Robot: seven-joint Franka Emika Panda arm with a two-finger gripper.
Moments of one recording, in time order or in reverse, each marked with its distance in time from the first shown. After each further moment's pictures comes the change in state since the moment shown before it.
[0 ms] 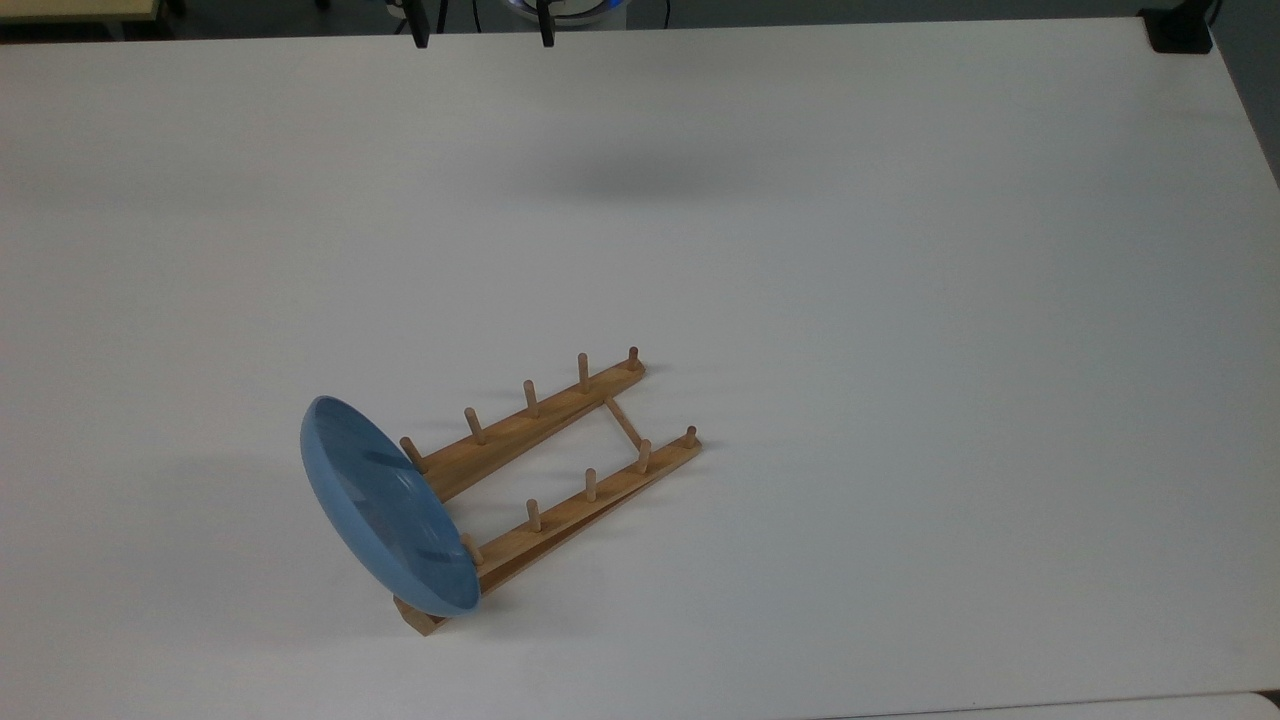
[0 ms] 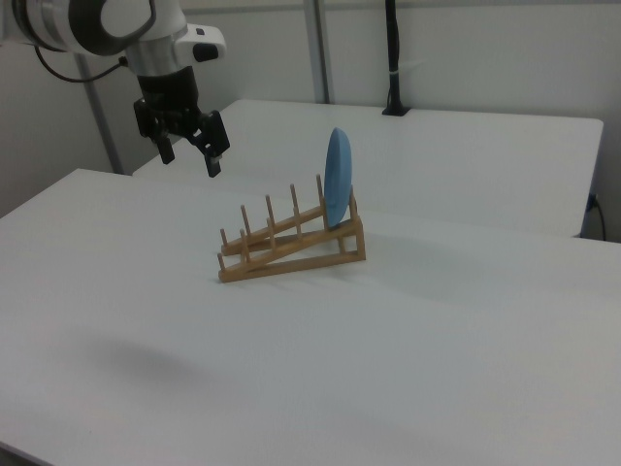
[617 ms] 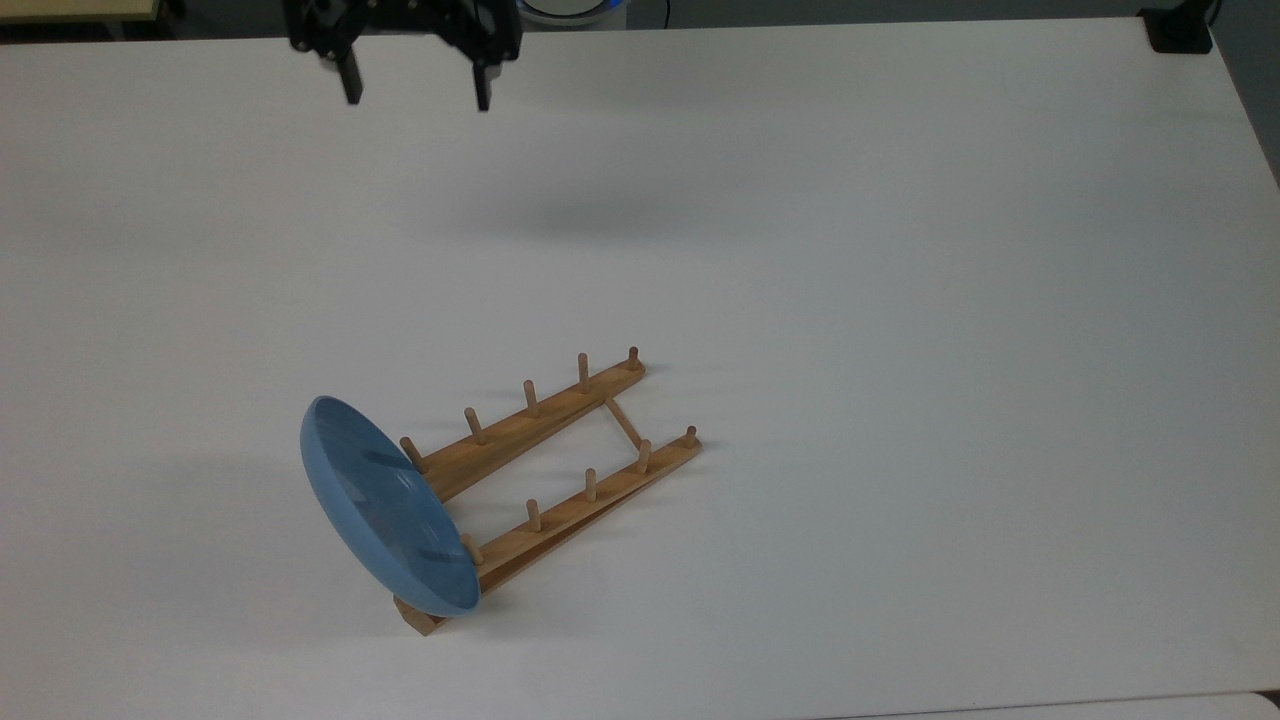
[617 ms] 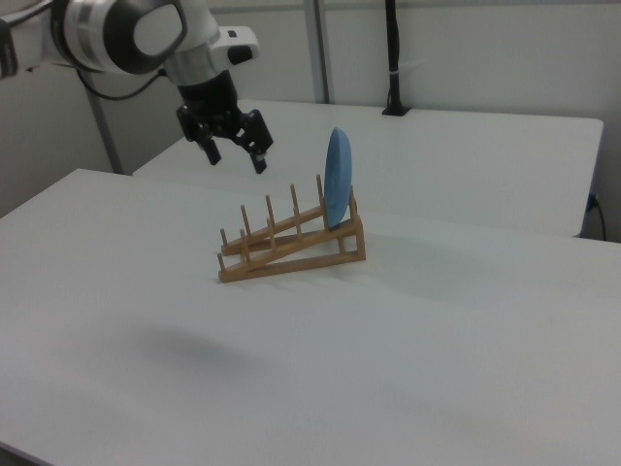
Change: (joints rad) arm -0.004 0.062 -0.042 -0.003 -0.075 0.192 -0.038
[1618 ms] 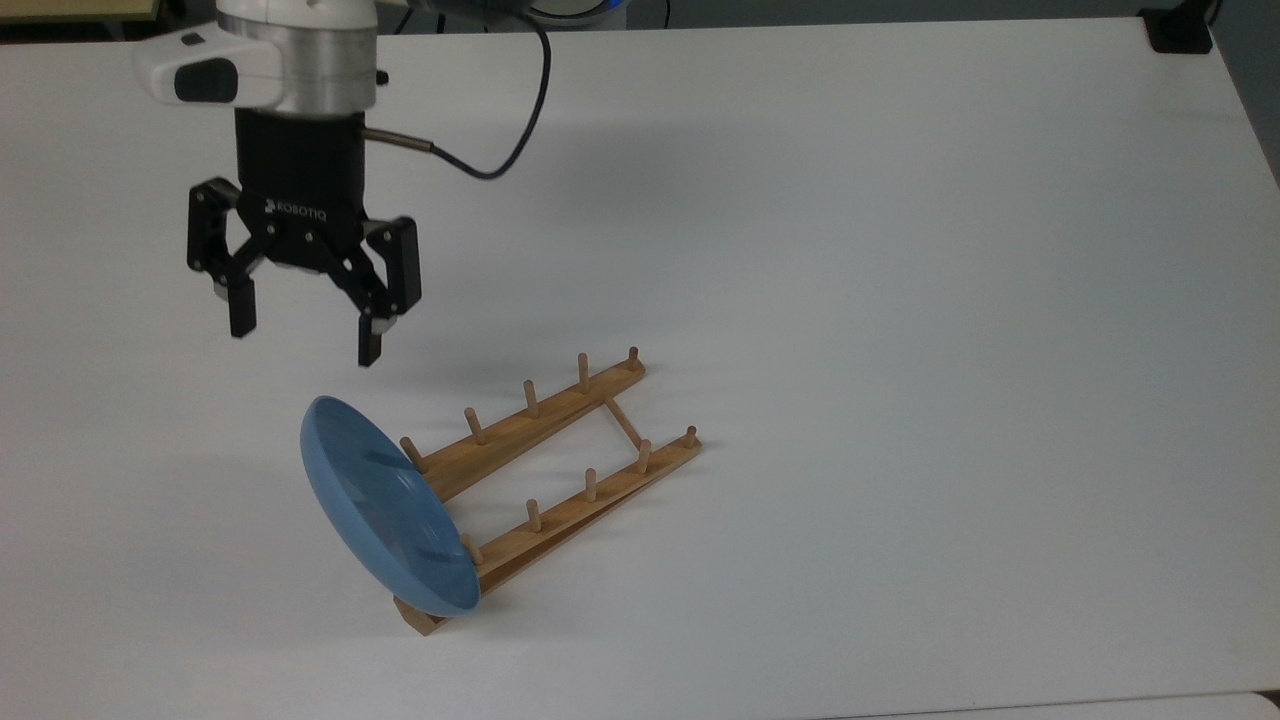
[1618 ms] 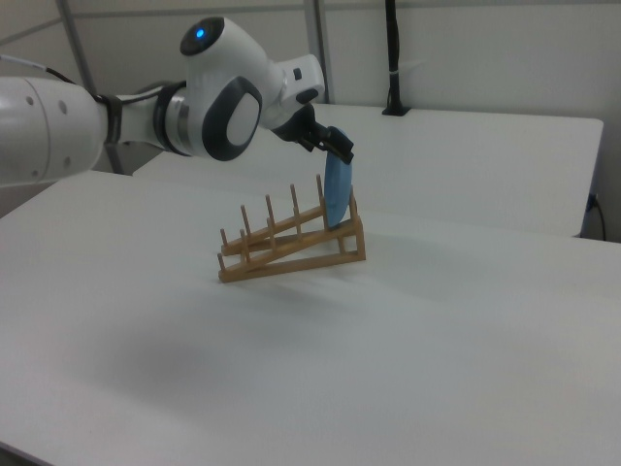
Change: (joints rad) arm 0.002 0.269 -0.067 -0.004 -0.038 0.757 0.184
